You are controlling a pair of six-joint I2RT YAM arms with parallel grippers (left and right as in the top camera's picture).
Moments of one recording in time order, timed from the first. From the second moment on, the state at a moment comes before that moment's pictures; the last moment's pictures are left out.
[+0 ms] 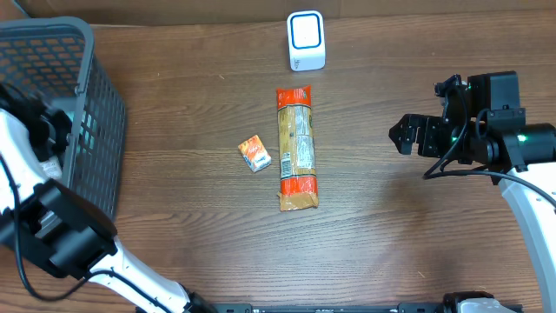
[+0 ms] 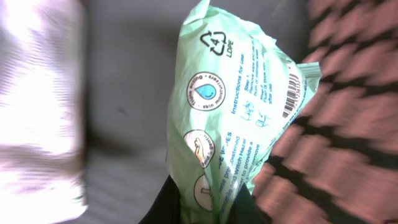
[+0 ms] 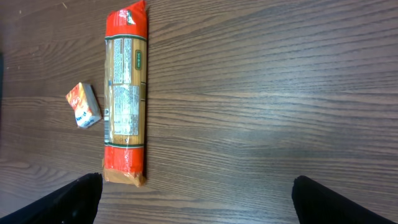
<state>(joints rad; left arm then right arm) 0.72 2.09 2.02 -1.22 0.20 0.06 0.08 1.35 1.25 -0.96 -0.33 0.20</state>
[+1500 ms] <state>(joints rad) -0.61 1.83 1.42 -0.77 -0.06 -0.59 0.08 1.35 1.25 -0.96 -0.33 0.20</state>
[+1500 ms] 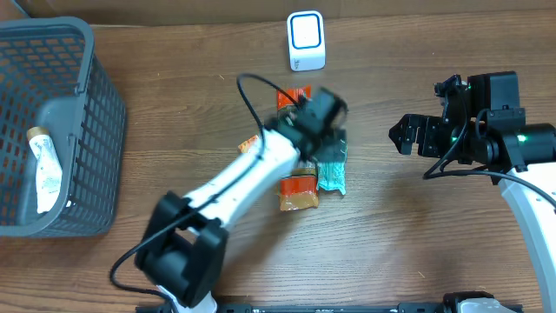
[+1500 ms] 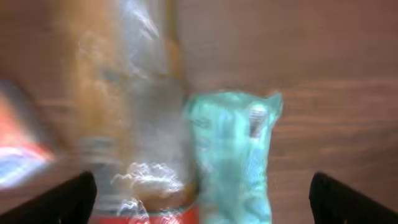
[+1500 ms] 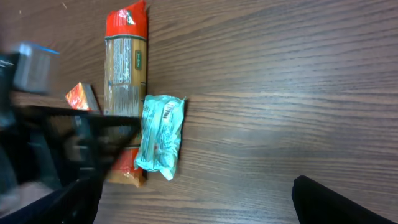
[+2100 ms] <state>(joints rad) 0.50 1.71 2.03 -1.12 -0.18 -0.22 0.08 1.35 1.25 -0.97 -0.33 0.20</state>
